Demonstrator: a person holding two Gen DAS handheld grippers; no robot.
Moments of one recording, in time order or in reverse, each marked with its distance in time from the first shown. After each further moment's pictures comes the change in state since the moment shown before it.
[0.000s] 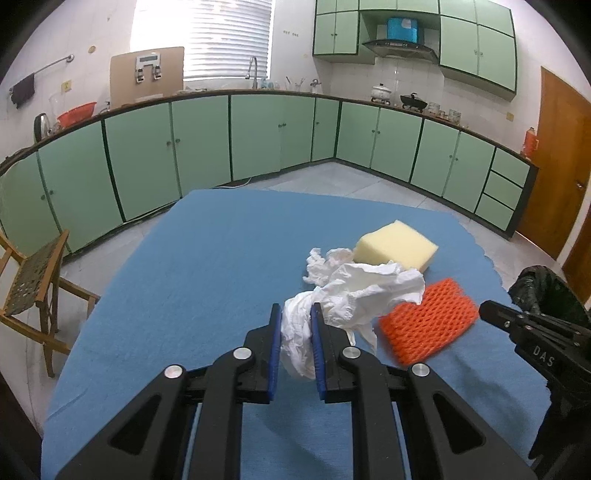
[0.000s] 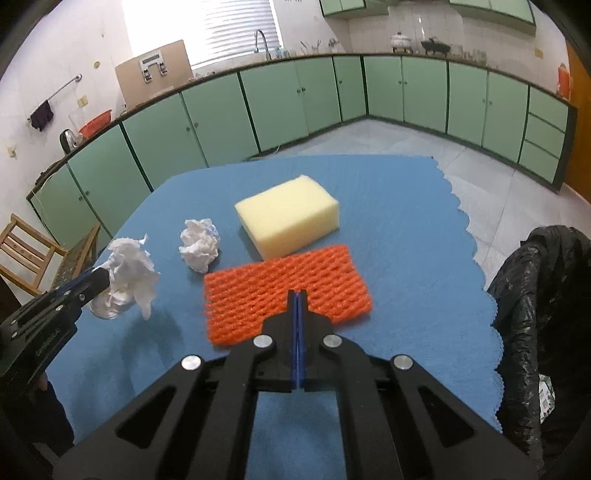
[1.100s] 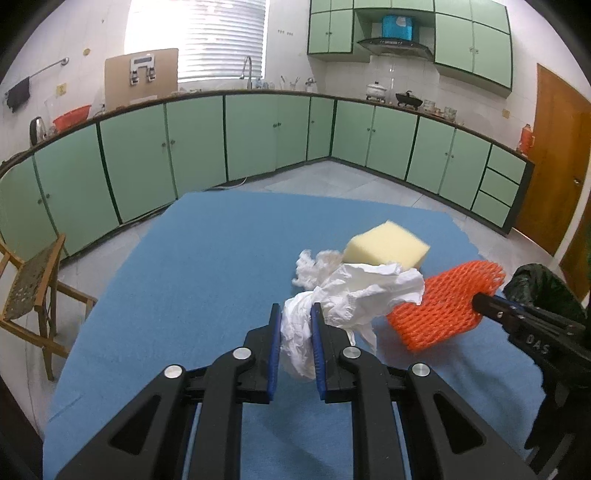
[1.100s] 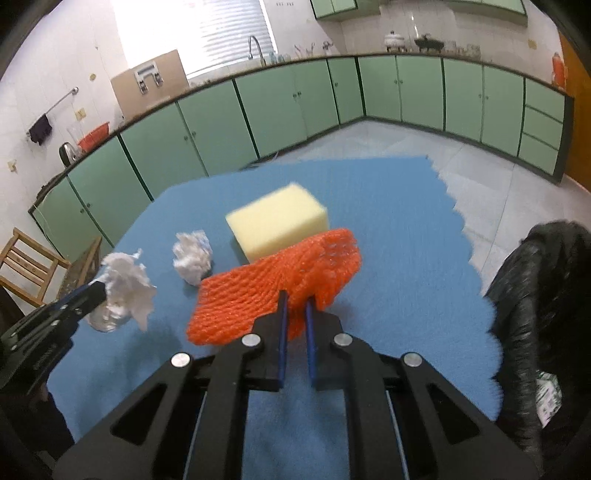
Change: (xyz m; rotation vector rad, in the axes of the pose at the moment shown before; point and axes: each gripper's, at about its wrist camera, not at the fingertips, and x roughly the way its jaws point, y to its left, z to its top) left arm -0.005 -0.010 0.007 0.018 -0.002 -0.013; right arm -0.008 -0.012 0.009 0.027 -0.045 0.017
